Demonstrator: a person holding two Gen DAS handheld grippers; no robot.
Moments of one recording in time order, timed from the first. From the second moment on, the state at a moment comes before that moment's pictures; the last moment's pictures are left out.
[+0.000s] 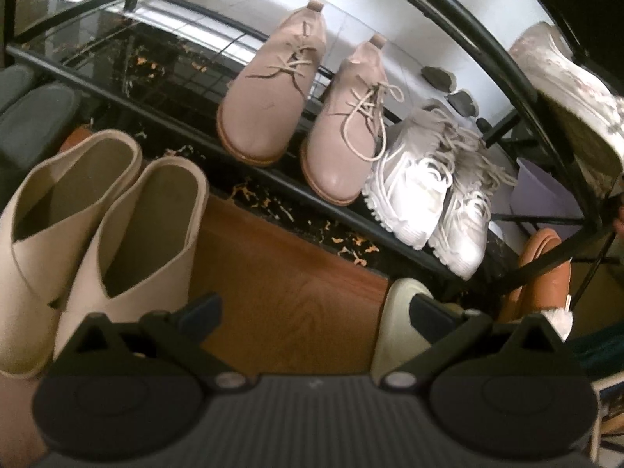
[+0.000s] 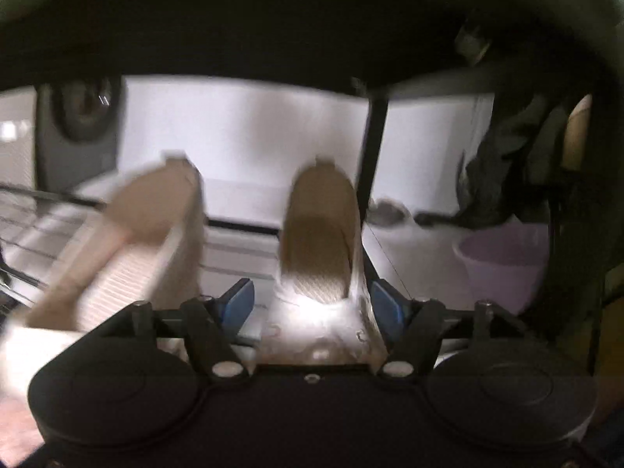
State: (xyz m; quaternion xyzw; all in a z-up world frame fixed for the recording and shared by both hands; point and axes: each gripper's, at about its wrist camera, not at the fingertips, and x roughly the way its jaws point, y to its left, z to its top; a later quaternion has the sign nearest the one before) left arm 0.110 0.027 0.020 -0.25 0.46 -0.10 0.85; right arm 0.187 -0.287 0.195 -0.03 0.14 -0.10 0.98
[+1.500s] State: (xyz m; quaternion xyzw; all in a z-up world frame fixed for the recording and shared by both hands) left arm 0.120 0.045 0.002 -0.31 0.49 -0.08 0.81; right arm 0.207 -0.243 0.193 0.04 0.14 -0.05 0.99
